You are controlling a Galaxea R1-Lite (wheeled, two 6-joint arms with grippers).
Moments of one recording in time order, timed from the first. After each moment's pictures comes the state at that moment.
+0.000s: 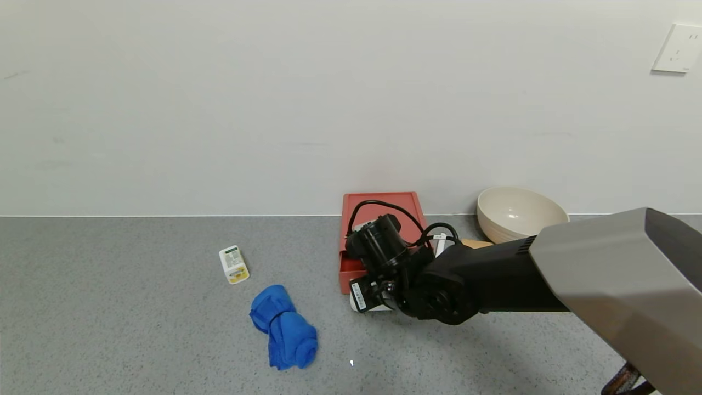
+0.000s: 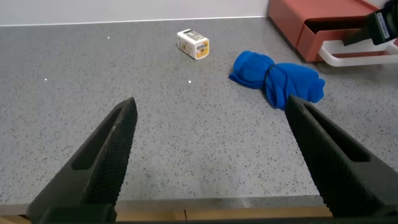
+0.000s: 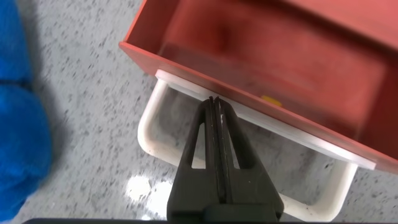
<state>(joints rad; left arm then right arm) 0.00 0.00 0.00 0.00 0.01 -0.01 0.79 2.31 -1.60 0.05 -0.32 0.22</state>
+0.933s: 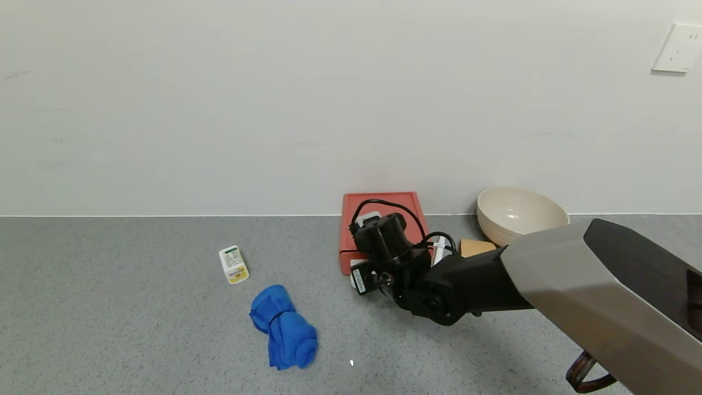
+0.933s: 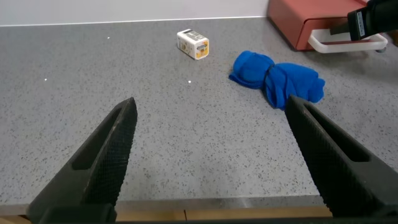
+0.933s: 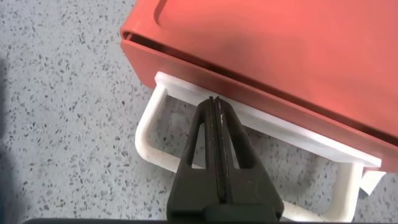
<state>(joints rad) 0.00 0.00 0.00 0.00 0.01 -0.01 0.74 2.39 -1.60 -0.22 -0.35 0.12</state>
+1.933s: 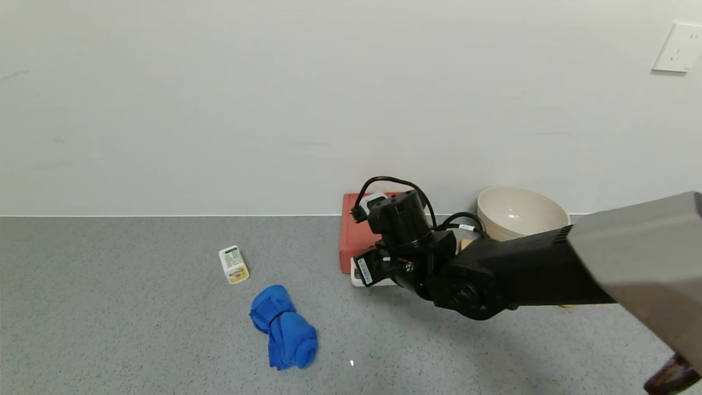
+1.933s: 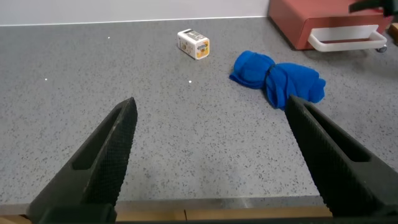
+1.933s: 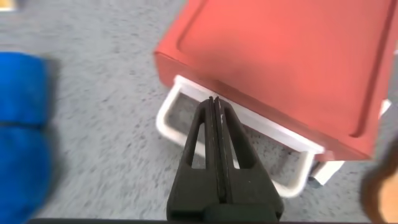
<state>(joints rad) 0.00 0.00 0.00 0.00 0.01 -0.01 0.76 2.23 -1.50 -0.21 -0.30 0.04</state>
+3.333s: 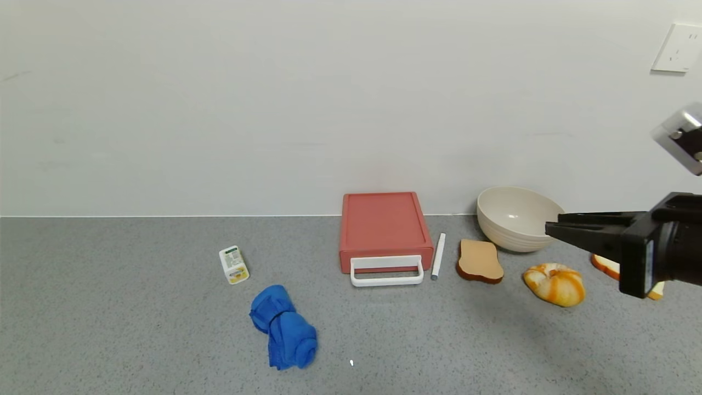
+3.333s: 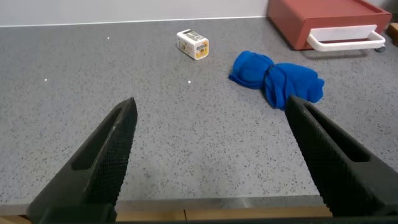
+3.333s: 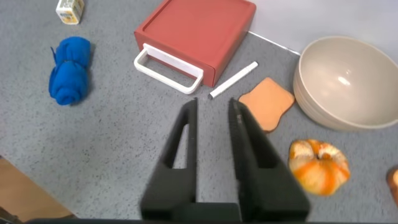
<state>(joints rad) 0.00 0.00 0.00 0.00 0.01 -0.01 0.48 1.28 -0.93 -0.01 0.03 -0.06</state>
